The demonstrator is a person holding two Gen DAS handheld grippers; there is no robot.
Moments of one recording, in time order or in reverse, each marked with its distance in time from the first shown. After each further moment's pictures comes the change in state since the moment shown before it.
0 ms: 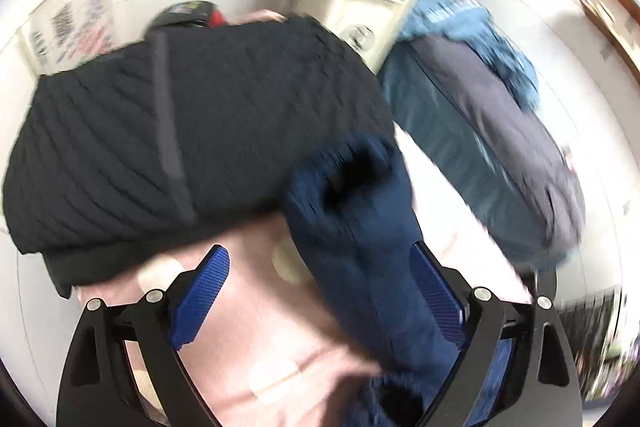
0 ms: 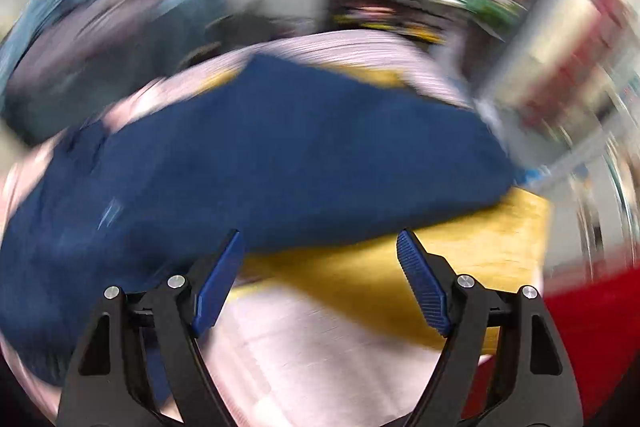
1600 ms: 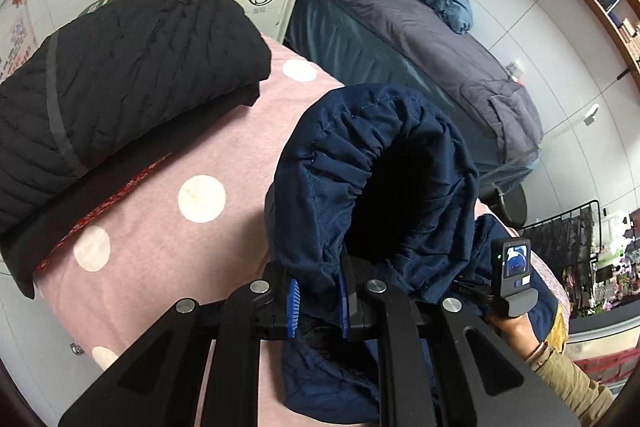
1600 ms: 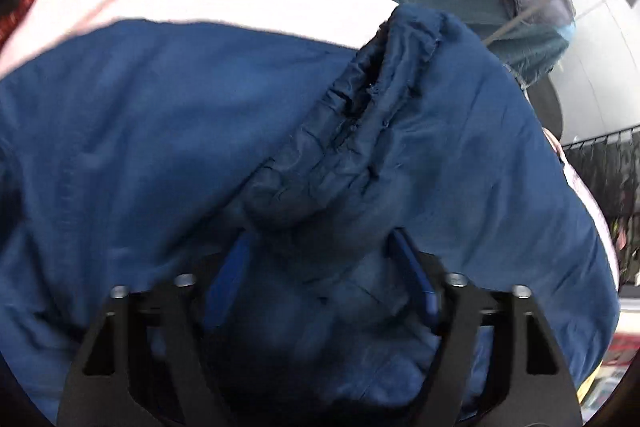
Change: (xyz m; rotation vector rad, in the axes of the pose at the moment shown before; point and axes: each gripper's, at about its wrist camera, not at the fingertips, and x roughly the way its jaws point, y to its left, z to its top) left arm 0.005 -0.086 -0.053 0.175 0.138 -0.137; right arm 0.158 0.443 0.043 -0.755 0.107 0.165
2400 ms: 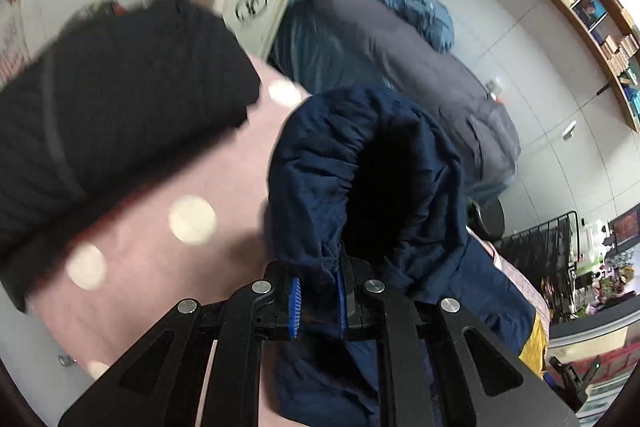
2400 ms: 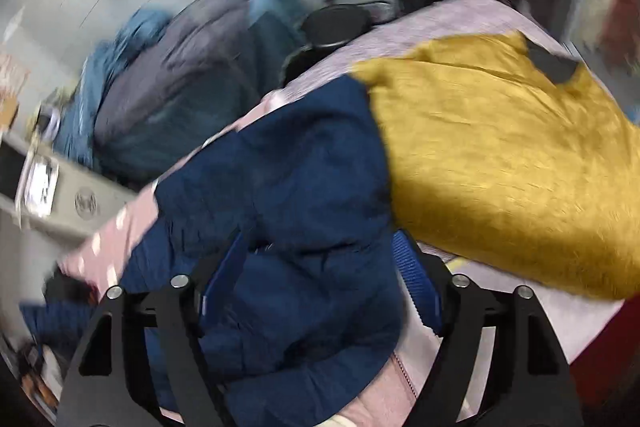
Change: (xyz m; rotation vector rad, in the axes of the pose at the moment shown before) left arm -0.031 -0.002 0.020 -0.014 -0.034 -0.099; right arm -0.216 -0.228 -0.245 0.883 -0.279 0.165
